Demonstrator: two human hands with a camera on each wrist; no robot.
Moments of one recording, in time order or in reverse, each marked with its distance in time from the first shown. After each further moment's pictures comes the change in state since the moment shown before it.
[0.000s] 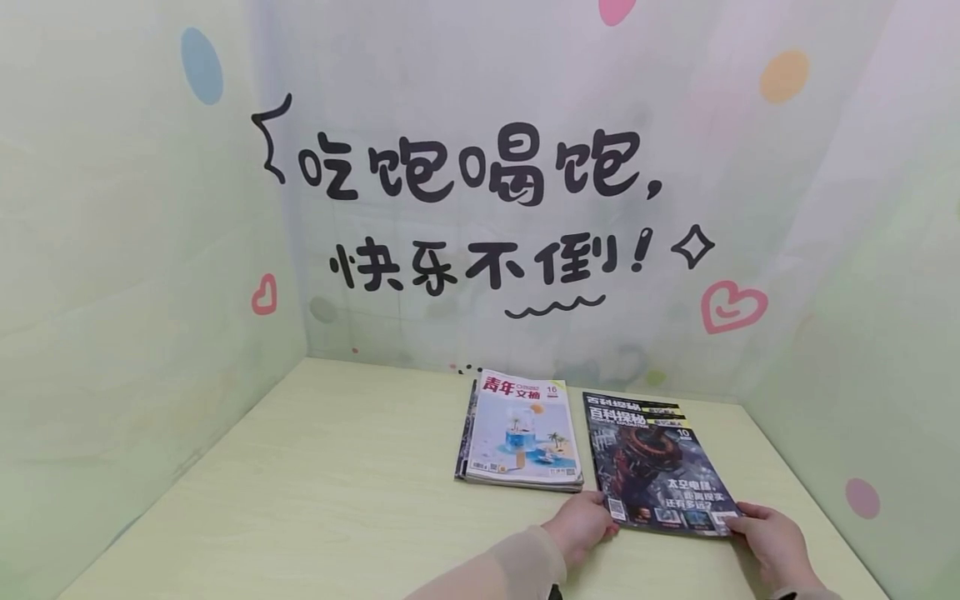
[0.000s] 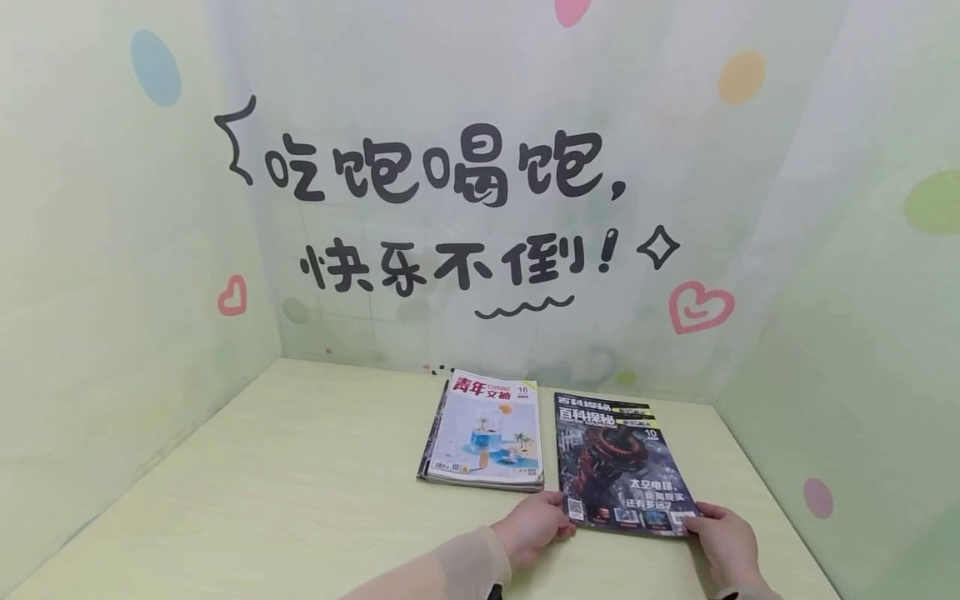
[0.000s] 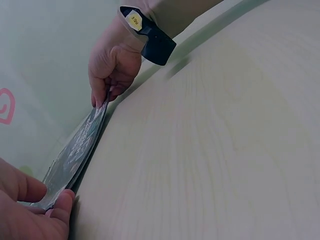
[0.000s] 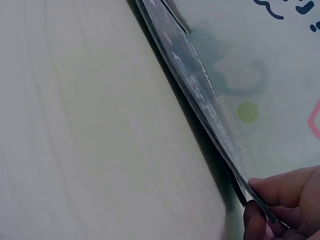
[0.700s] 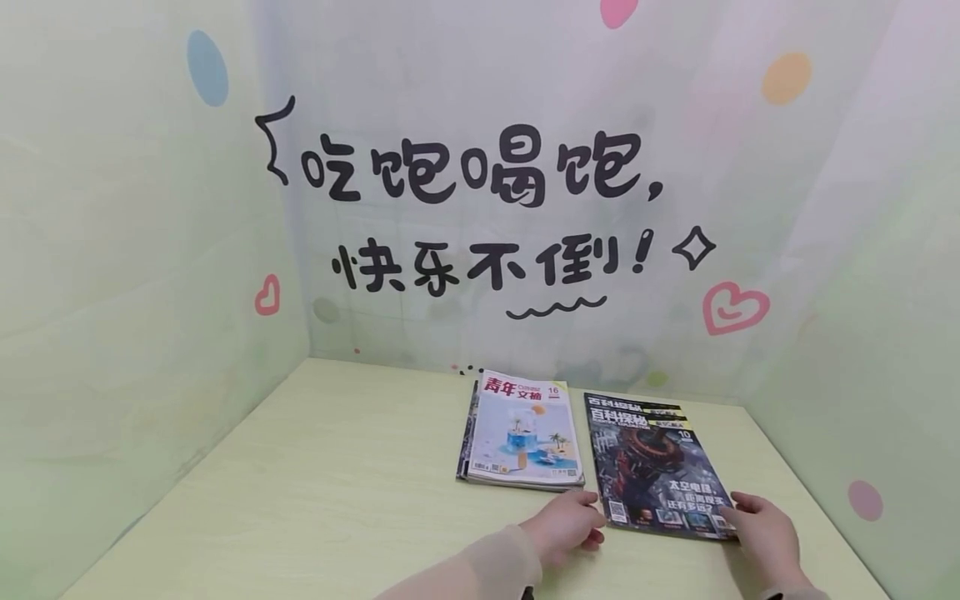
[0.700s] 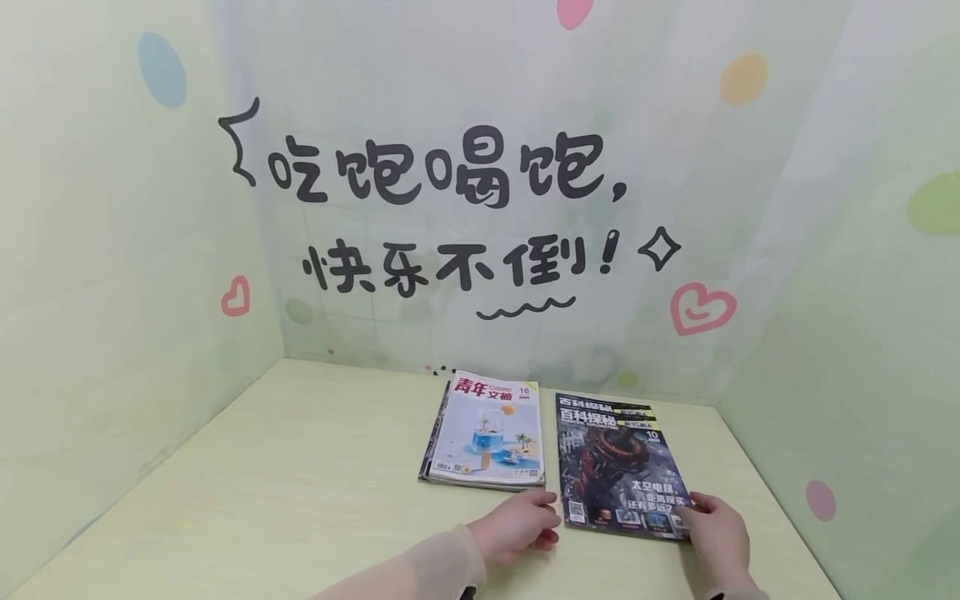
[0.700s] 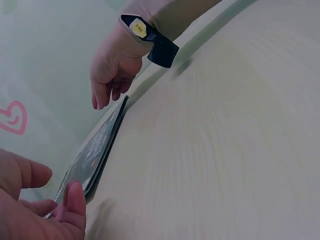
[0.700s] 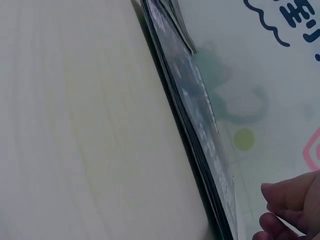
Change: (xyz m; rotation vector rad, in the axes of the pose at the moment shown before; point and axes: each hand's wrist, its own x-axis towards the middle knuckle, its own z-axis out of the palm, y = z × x) left_hand -0.017 0.009 -0.027 0.072 -0.056 -0.031; right_hand -0.014 -0.016 0.007 -0.258 0.033 -0.135
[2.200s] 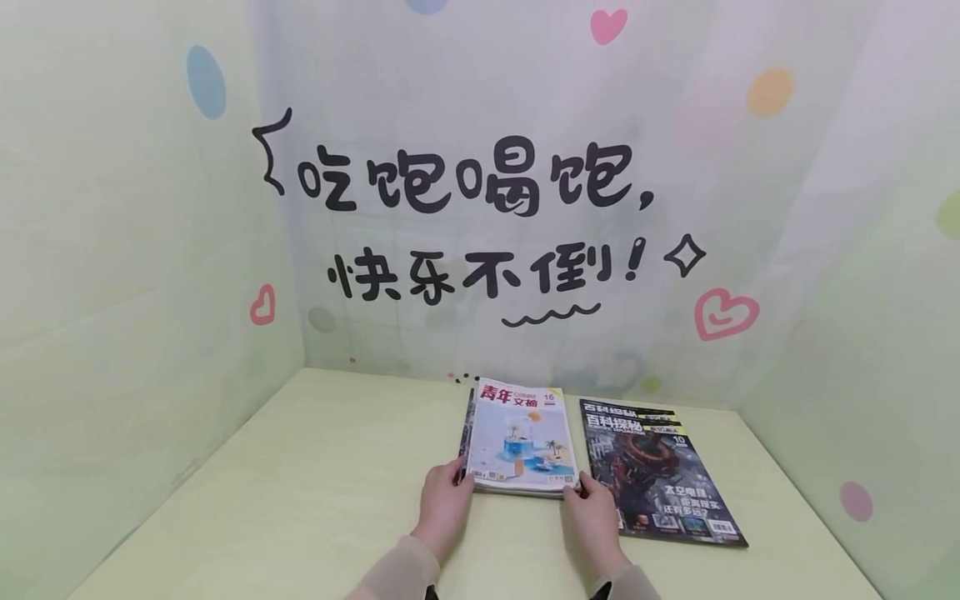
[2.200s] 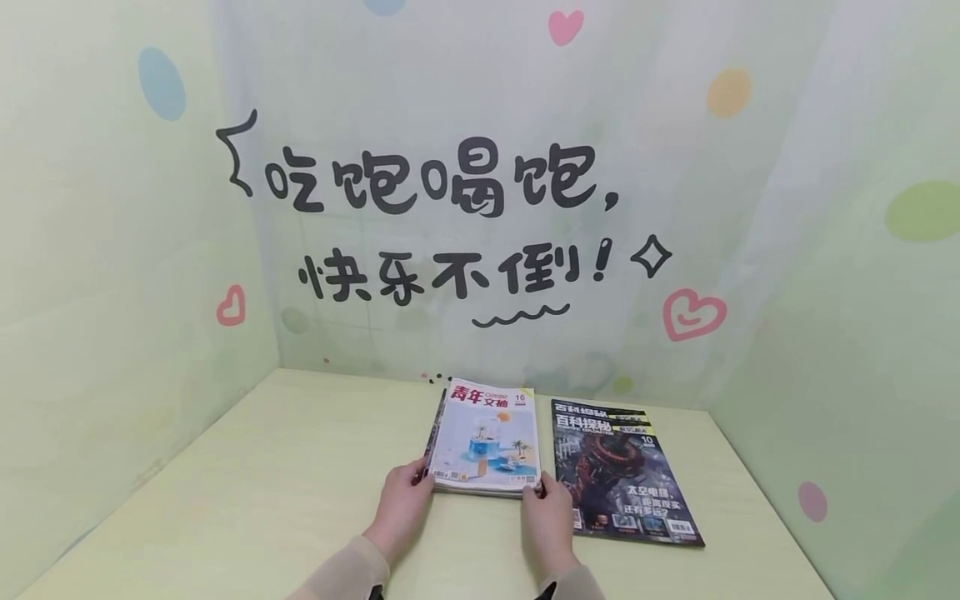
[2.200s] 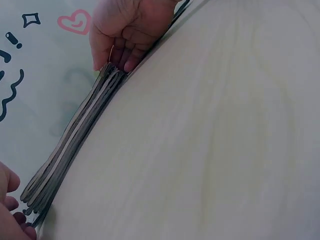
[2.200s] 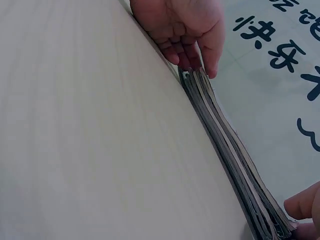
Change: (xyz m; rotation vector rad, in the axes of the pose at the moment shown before) left_hand -0.012 -0.025 -0.144 0.371 0.590 0.192; right_hand -0.046 -0.101 0.165 0.177 -0.059 -0.158
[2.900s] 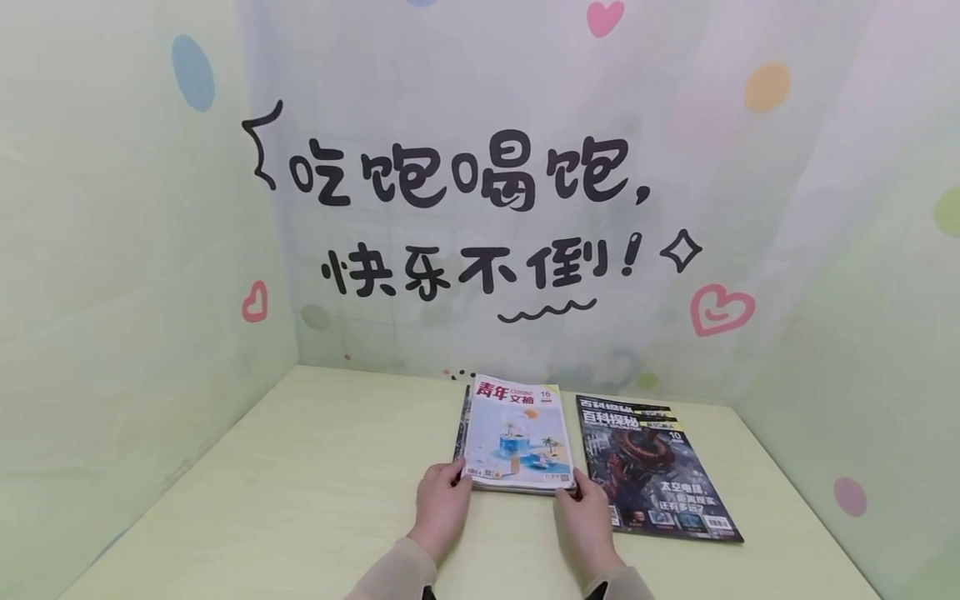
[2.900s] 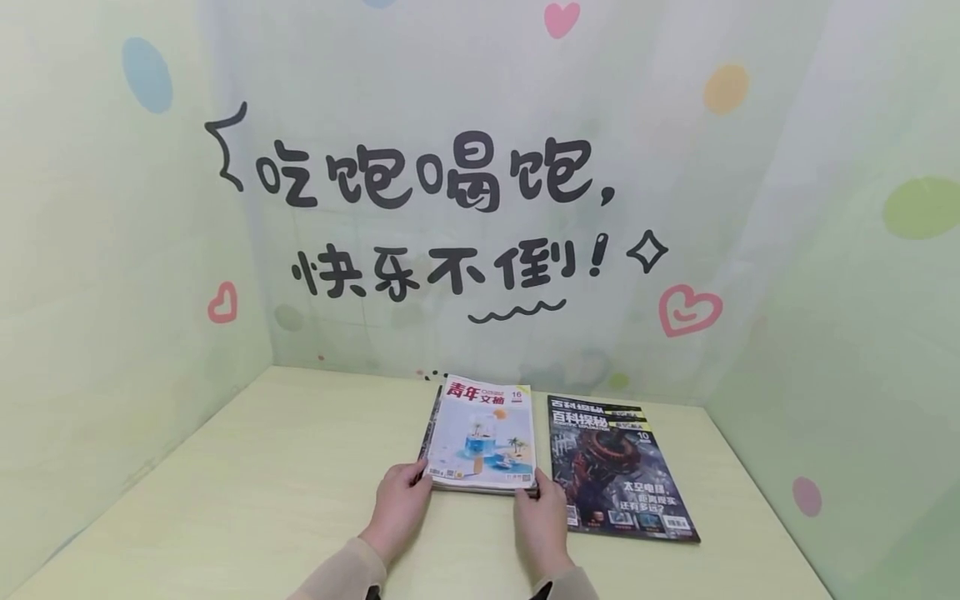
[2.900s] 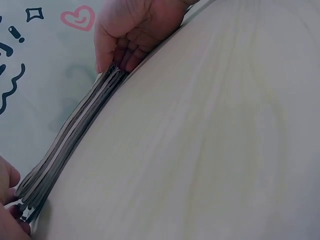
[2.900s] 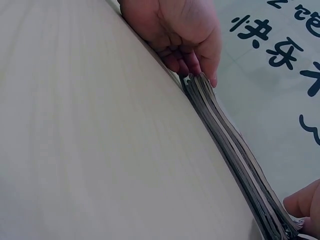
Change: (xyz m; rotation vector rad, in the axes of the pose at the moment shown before) left_hand -0.002 -0.005 0.006 0.046 0.025 0.006; right_hand -0.005 0.005 0.006 0.027 0.024 -0.026
